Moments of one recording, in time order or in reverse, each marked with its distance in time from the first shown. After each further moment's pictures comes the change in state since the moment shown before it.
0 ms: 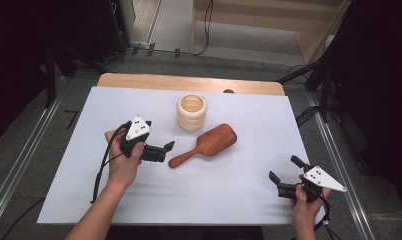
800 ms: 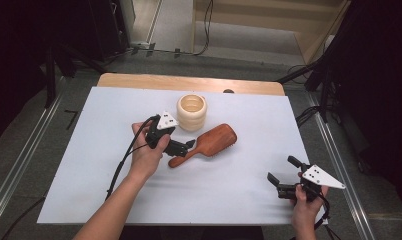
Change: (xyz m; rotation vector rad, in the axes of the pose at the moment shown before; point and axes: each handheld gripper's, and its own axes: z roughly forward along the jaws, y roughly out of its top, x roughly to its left) left arm -0.023 0.021 0.056 0.111 -0.079 0.028; right arm -0.002 0.000 0.003 0.024 0.072 -0.005
